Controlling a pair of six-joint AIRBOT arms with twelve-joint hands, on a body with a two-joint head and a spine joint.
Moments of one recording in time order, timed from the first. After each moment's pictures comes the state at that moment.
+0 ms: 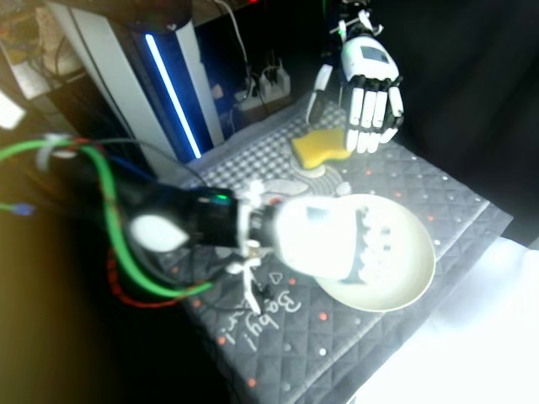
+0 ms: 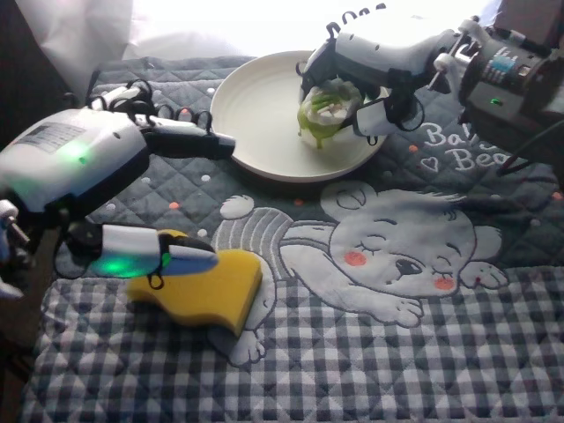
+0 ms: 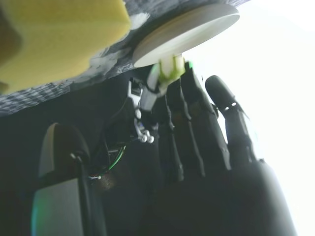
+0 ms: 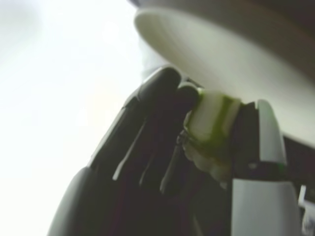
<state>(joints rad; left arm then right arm) 0.89 -0.89 0.94 -0.15 -0.87 1.11 -0.37 -1.53 1.78 -0.32 0.44 -0.48</state>
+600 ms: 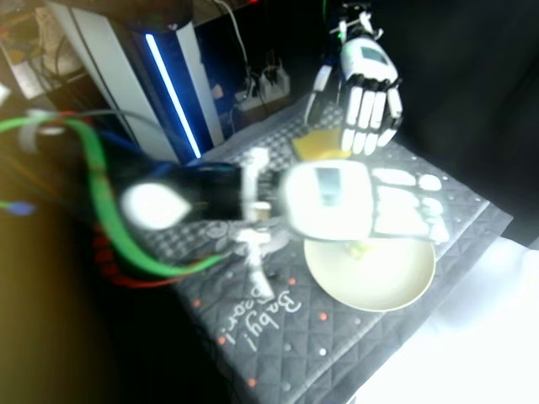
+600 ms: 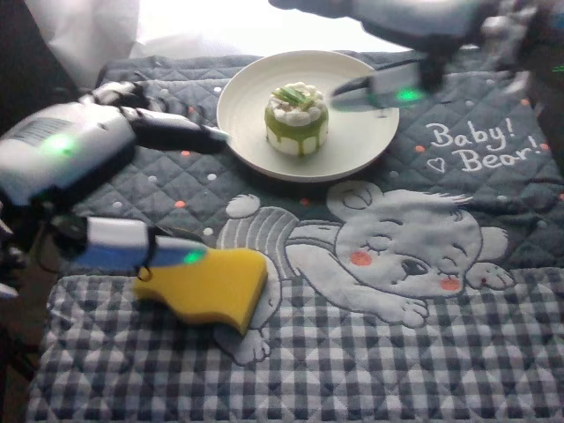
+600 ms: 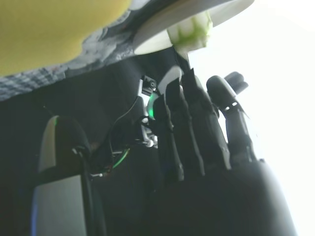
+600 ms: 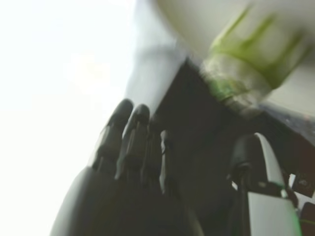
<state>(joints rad) 0.91 -0.85 0.93 -0.17 -0.93 1.05 -0.29 -1.28 1.53 -0.51 0.55 -0.48</state>
